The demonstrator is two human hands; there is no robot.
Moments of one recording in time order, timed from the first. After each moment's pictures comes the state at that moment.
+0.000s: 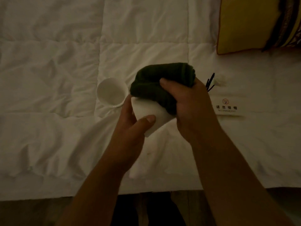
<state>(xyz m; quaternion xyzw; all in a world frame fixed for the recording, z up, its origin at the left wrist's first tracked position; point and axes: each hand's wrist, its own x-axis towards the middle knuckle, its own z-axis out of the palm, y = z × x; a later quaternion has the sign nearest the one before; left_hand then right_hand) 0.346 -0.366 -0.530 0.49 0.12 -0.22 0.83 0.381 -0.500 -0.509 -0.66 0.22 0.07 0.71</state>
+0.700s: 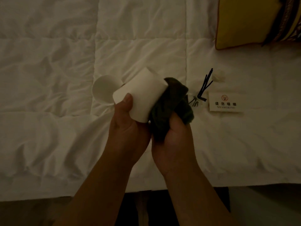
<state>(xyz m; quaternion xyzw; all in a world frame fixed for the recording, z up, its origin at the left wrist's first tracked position) 0.350 -0.386 -0.532 0.31 0.23 -0.17 0.91 0.317 -0.474 -0.544 -0.22 0.36 0.04 0.91</state>
